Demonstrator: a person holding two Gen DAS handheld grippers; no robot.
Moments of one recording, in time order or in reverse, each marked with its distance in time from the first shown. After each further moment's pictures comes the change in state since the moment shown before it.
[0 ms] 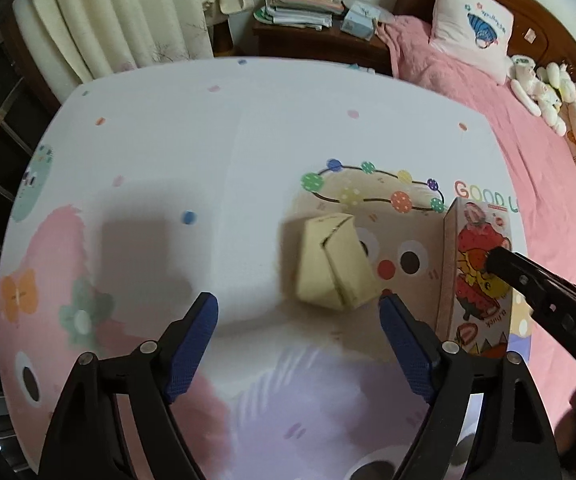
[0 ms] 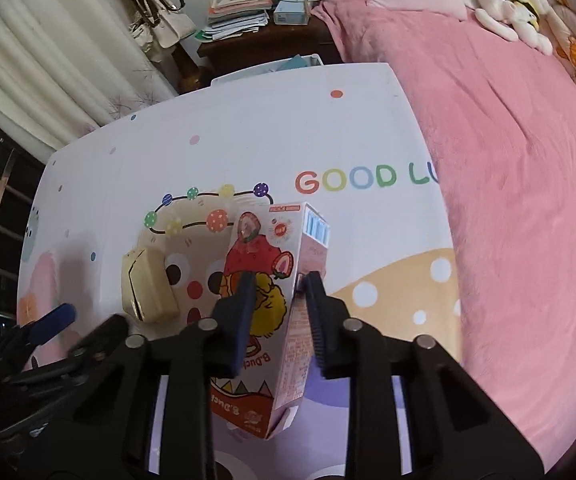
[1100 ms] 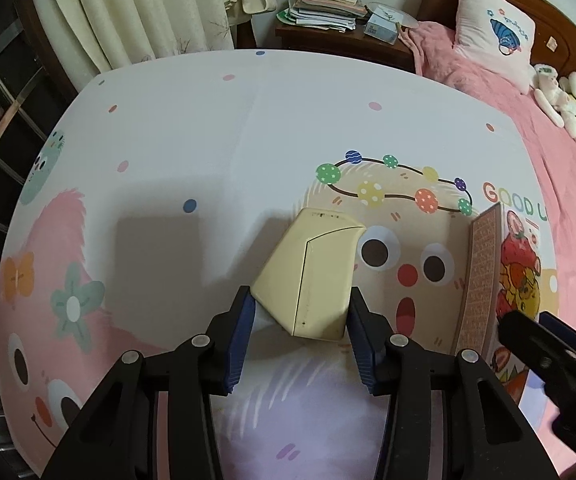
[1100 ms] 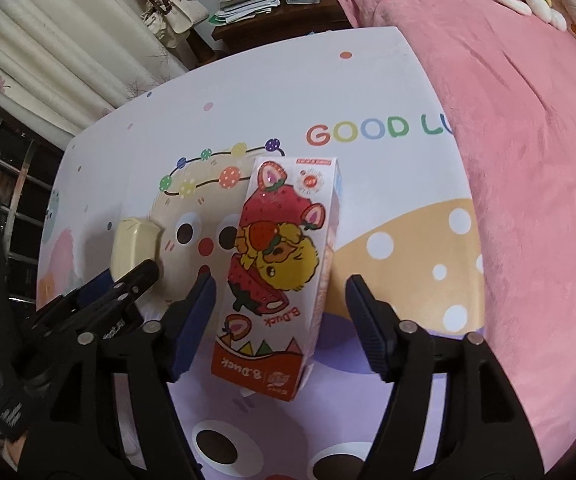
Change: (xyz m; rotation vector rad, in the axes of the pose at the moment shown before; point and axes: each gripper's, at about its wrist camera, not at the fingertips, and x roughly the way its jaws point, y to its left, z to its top) left arm 0.024 -0.007 -0.011 -0.050 -0.053 0.064; right arm 0.008 0.004 -0.029 0.022 0.043 0.059
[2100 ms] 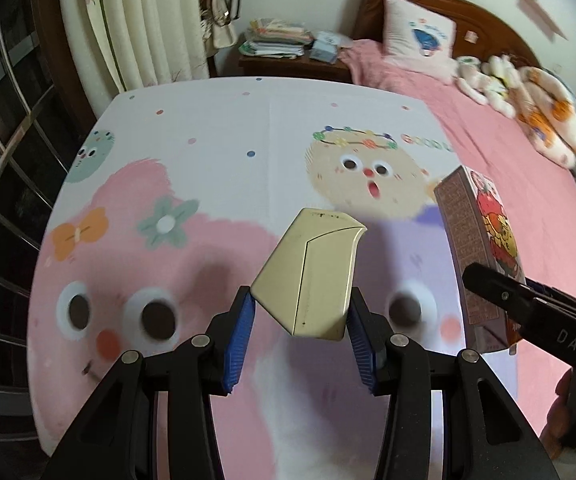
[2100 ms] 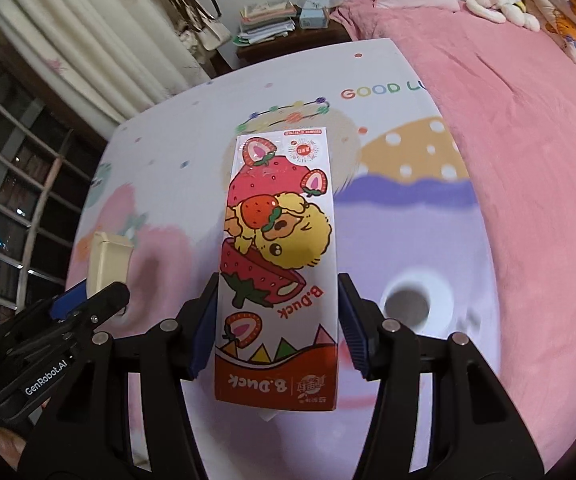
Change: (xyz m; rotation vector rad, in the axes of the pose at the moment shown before) left arm -0.164 0.116 -0.147 0.184 -0.116 -0.195; right arm -0.116 0.064 -0.169 0.020 -0.150 0.048
